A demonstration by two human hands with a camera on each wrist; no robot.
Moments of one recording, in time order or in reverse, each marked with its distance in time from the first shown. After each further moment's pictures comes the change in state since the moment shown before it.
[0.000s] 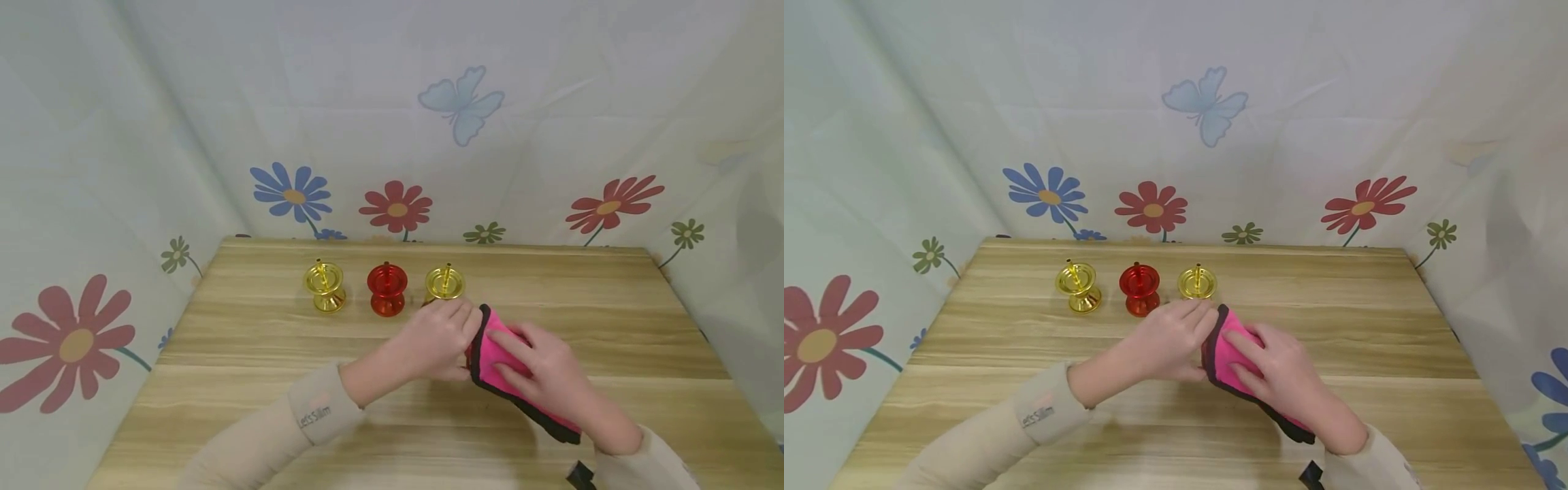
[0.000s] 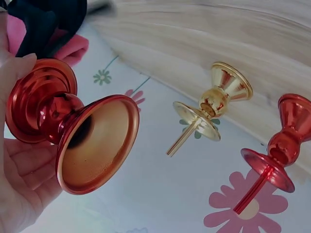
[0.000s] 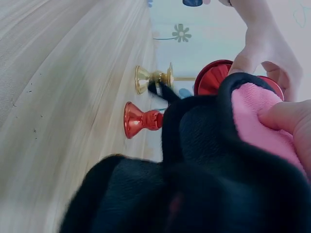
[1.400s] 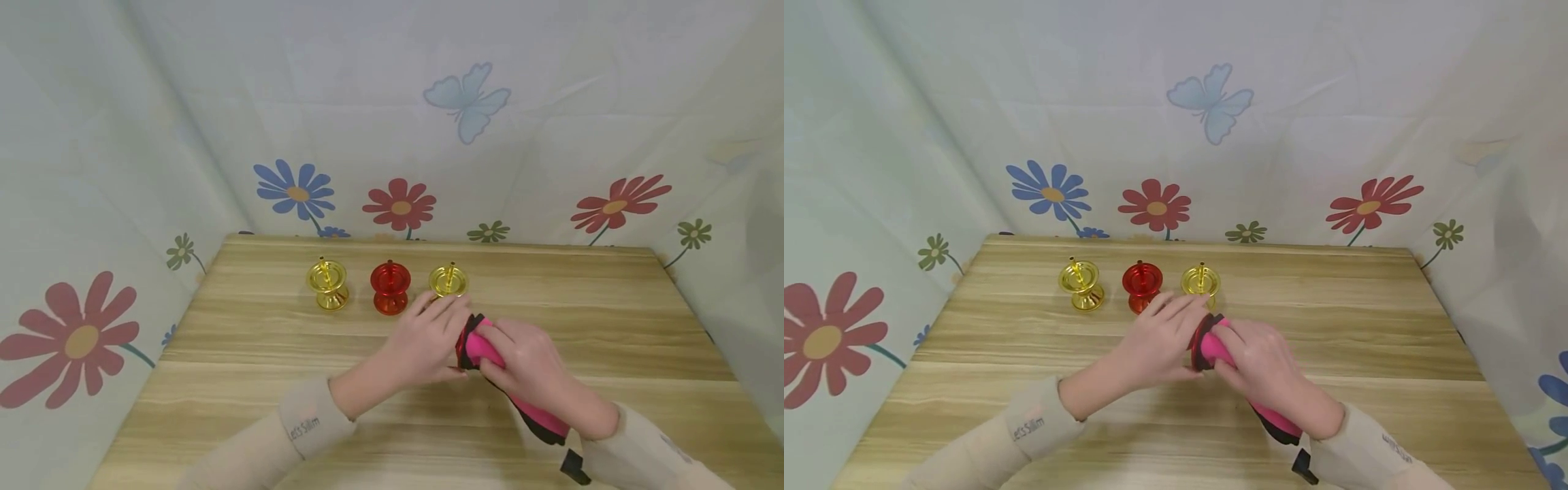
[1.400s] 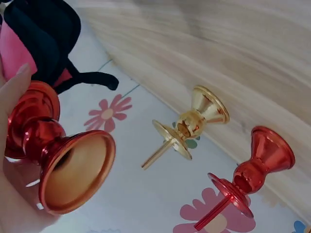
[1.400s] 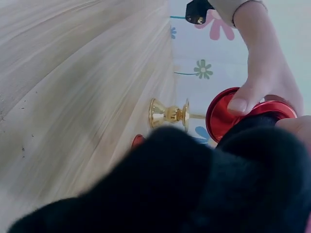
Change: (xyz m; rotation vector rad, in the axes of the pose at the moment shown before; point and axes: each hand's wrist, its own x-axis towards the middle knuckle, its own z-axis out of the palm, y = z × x) left_hand -0.022 0.000 0.002 -0.165 -0.110 -0.177; right_hand 0.028 -0.015 0.012 -0.062 -0.021 -0.029
